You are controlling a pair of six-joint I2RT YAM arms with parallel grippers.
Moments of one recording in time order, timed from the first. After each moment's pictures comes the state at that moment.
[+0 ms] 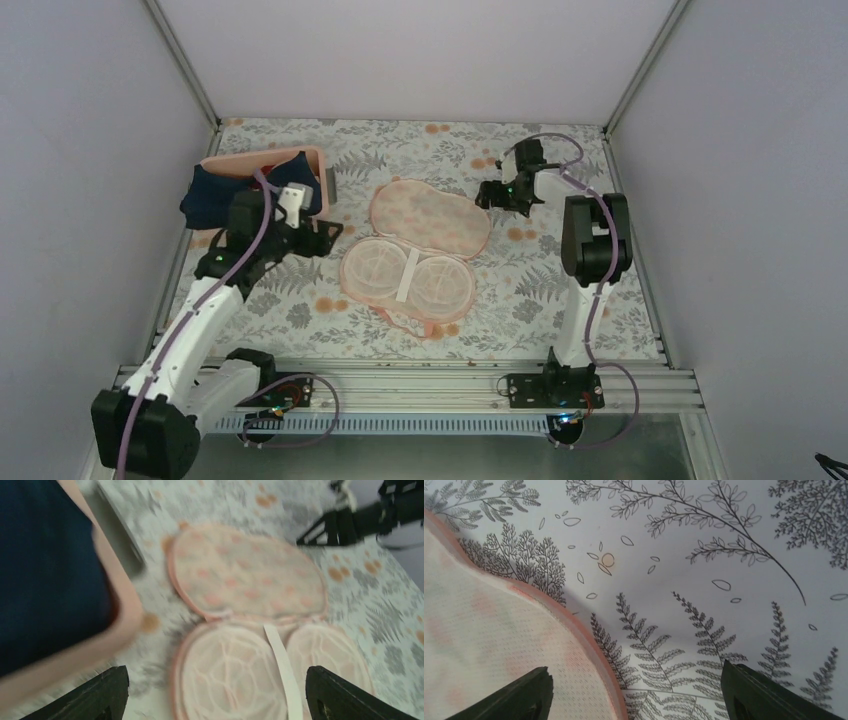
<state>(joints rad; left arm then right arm) -0.15 0.91 0.76 -0.41 0.39 -0.14 0.11 2.06 1.42 -0.52 -0.30 0.09</state>
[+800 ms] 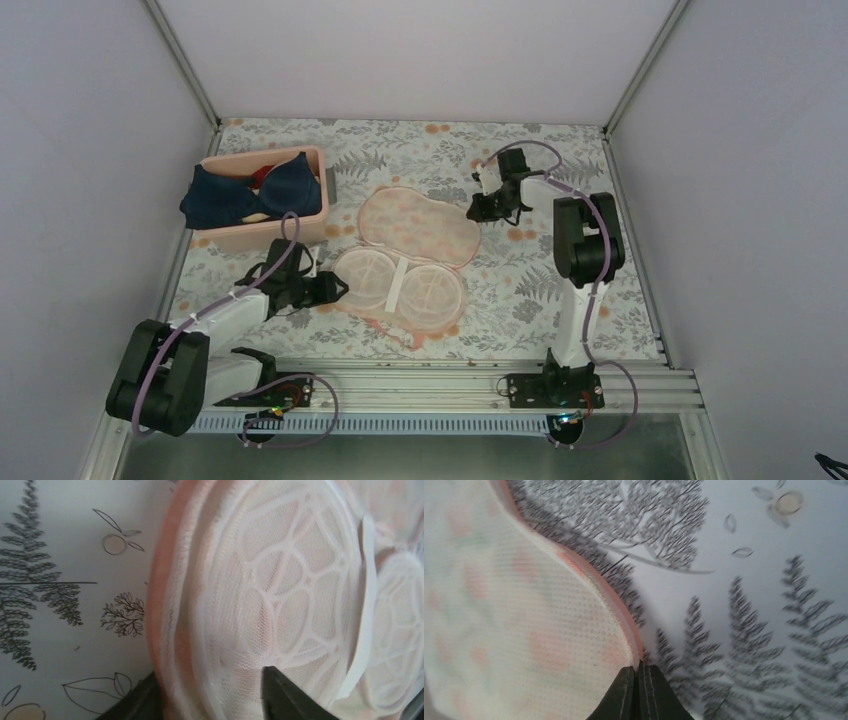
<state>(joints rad) -0.26 1.16 0.36 -0.20 0.45 -0.49 0.19 2.09 1.39 -0.50 -0.44 -0.03</state>
